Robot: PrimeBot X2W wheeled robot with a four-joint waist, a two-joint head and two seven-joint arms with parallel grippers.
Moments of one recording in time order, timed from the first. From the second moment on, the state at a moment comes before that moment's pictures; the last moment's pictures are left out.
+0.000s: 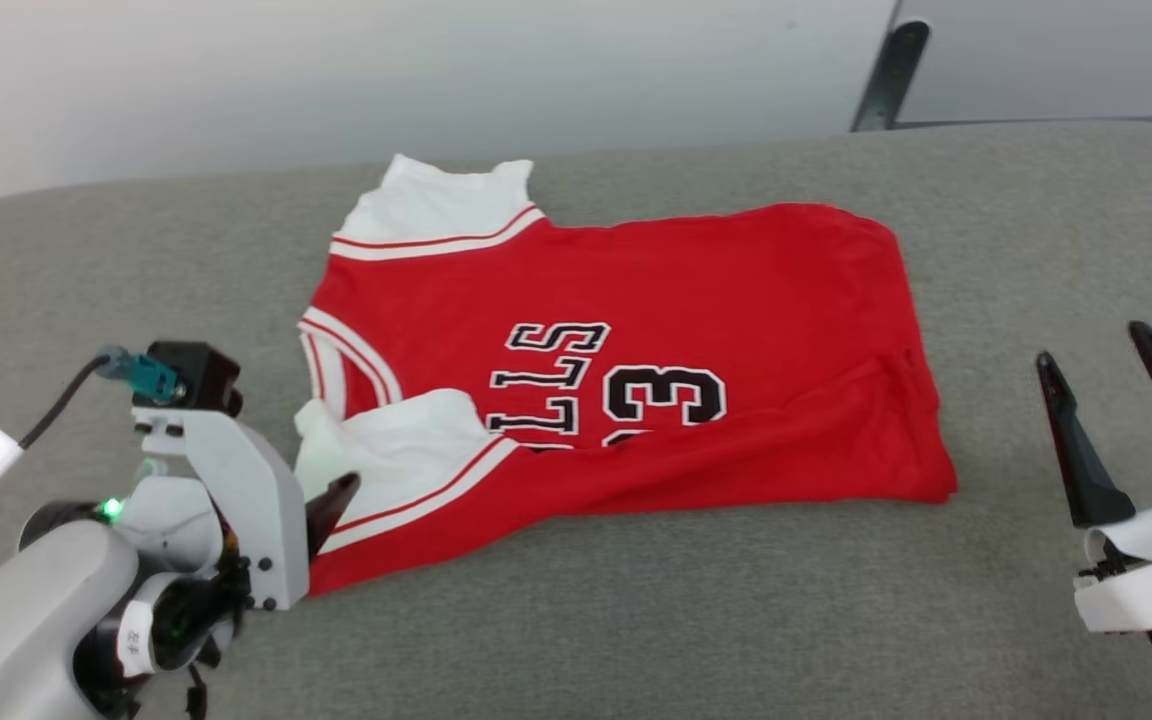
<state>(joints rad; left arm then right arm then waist) -0.59 0.87 -0.81 -0.06 -1.20 0.39 0.49 -0.18 -0.42 0.10 0.02 0.22 0.13 -0.25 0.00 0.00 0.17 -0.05</state>
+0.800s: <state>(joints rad) -0.62 0.84 -0.83 0.21 -1.32 0.45 0.72 -0.08 -0.29 -0.04 -0.09 0.22 0.13 -0.26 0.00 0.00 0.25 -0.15</state>
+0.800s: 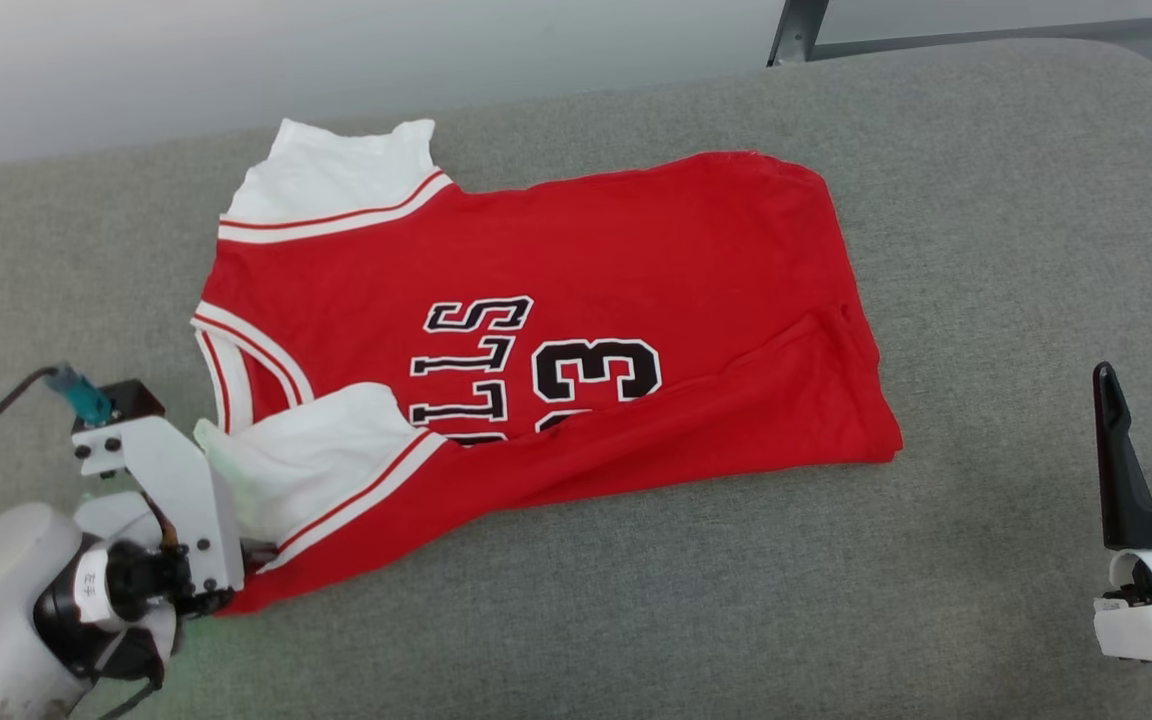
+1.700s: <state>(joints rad) -0.77 0.75 -0.86 0.26 -1.19 0.33 0.63 -0.18 -0.44 0.13 0.02 0.51 0.13 0.31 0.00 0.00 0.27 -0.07</state>
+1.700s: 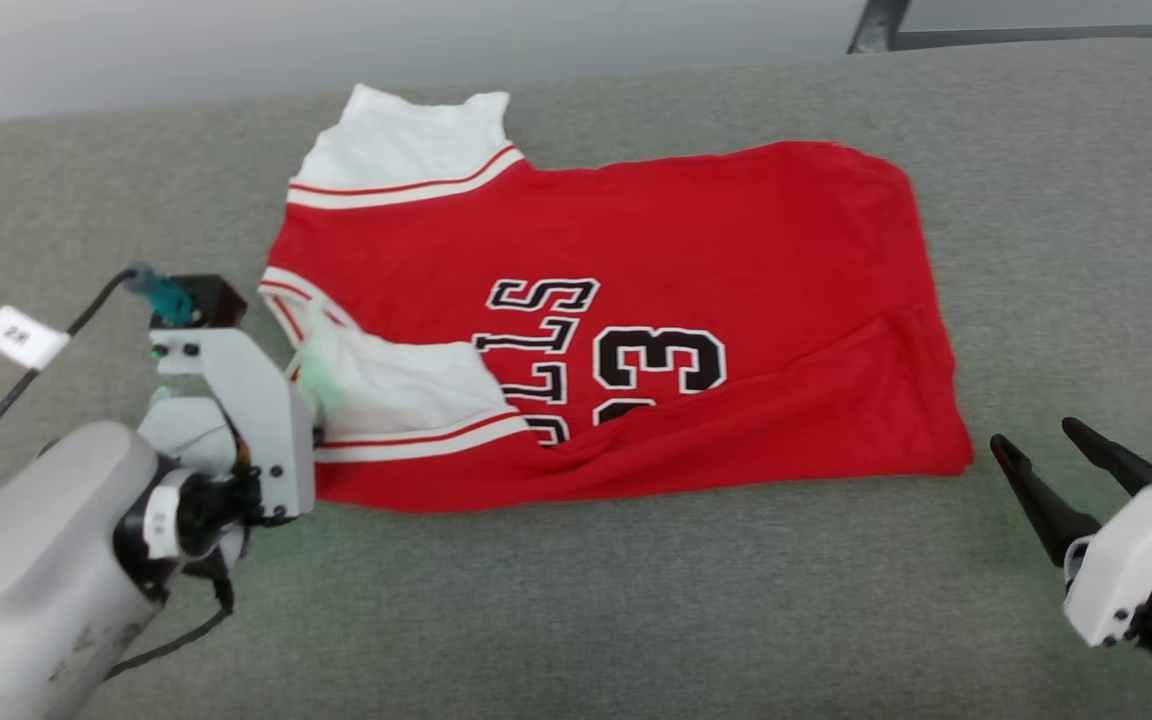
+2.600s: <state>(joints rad) -0.86 0.62 -0.88 0.42 -1.18 0.22 0.58 -0.46 -0.53 0.35 0.25 0.67 0.13 0.65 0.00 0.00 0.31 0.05</state>
